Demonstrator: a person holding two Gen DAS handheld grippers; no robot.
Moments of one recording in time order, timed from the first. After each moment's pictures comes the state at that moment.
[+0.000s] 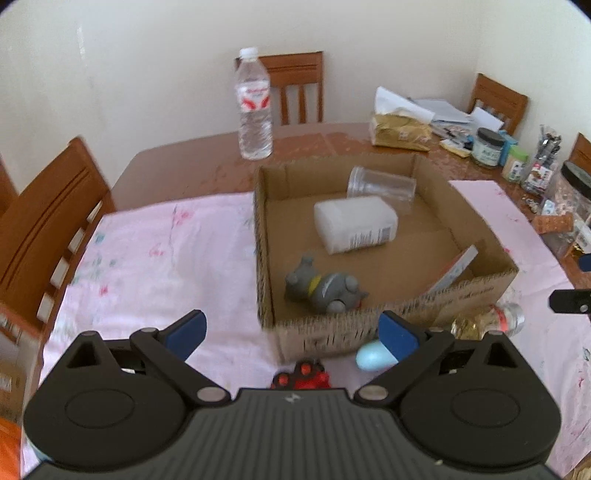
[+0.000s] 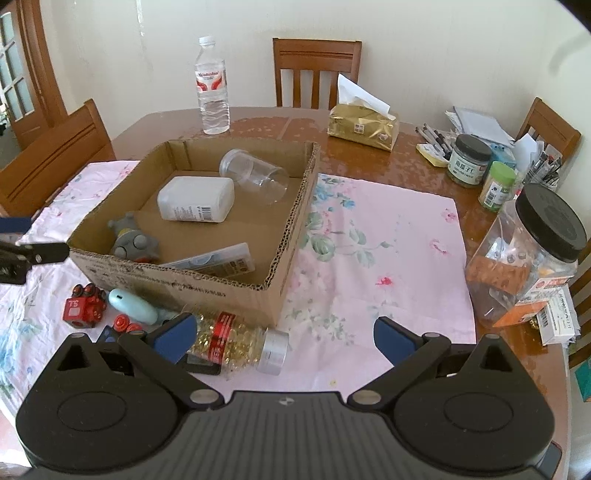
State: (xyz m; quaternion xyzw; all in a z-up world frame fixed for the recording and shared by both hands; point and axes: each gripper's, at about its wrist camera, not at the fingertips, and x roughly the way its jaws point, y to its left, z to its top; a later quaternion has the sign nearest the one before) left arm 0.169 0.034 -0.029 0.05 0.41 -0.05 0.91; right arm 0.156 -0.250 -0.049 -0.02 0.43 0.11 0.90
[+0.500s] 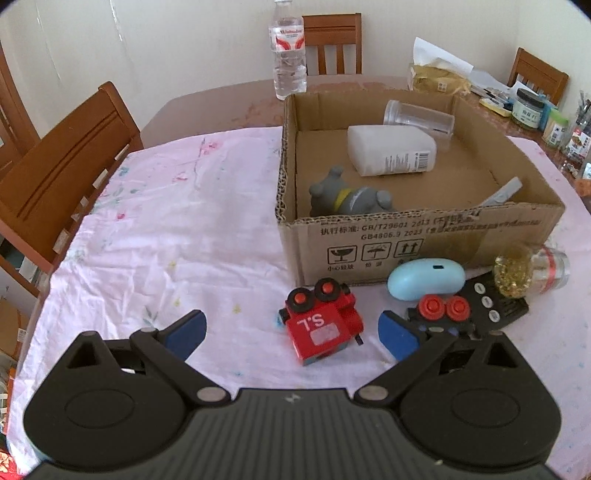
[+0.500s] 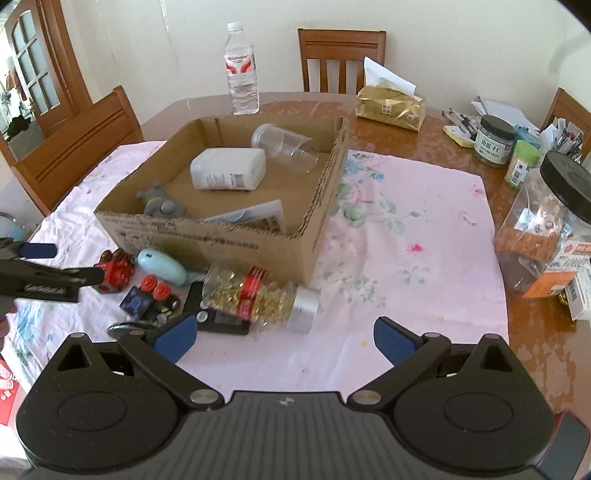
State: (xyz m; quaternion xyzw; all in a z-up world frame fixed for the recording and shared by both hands) left arm 0.152 0.033 -0.083 0.05 0.45 0.01 0.89; right arm 0.129 -0.246 -0.070 -0.01 0.44 0.15 0.88
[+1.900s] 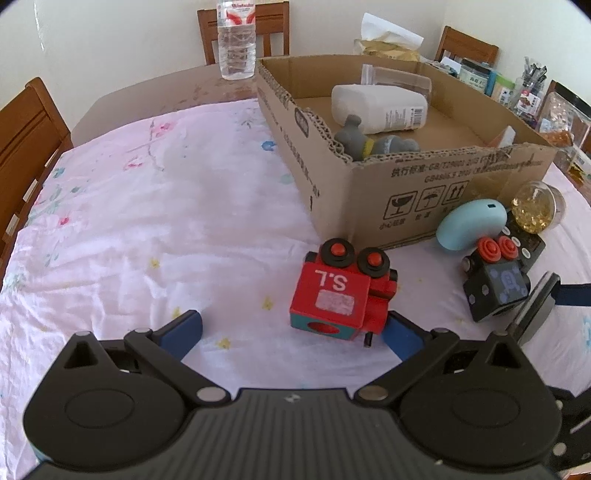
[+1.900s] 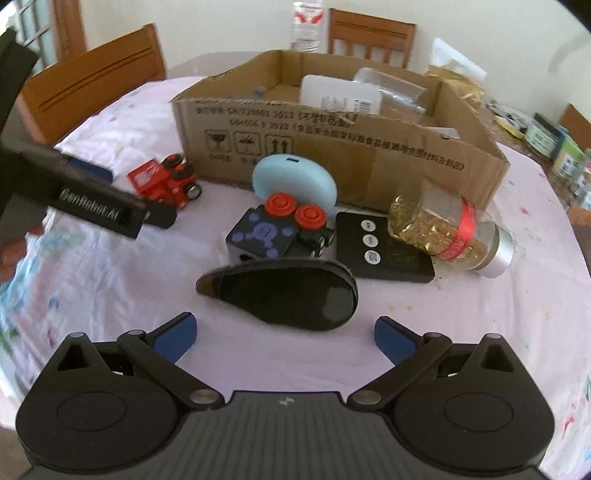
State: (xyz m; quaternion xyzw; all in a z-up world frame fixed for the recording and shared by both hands) left arm 0.172 0.101 -0.126 0.07 0.45 -0.14 0.88; right arm 0.090 -0.088 -0.148 -0.06 0.44 0.11 0.89
